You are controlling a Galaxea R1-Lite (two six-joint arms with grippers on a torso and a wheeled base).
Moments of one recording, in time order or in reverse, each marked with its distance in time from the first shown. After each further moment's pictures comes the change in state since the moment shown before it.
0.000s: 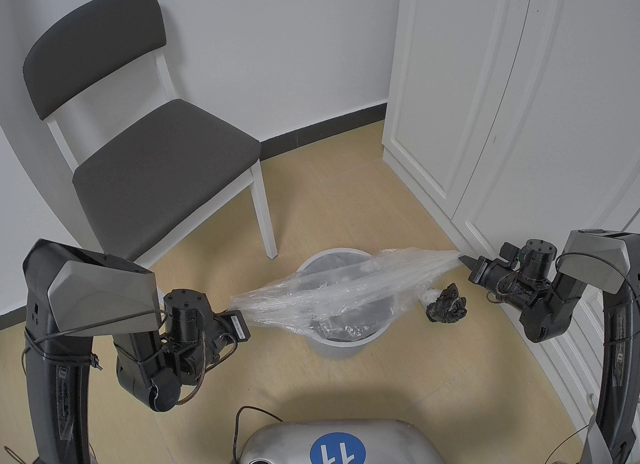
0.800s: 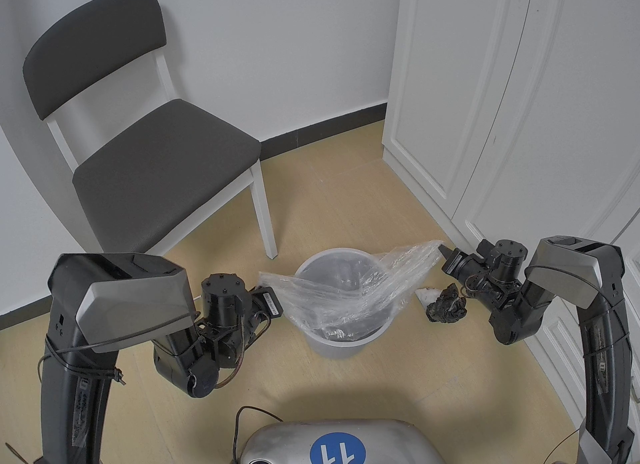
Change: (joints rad) left arm -0.085 0.076 -0.271 0.070 0.093 -0.051; right arm 0.120 0.117 -0.182 -0.032 -0.208 0.119
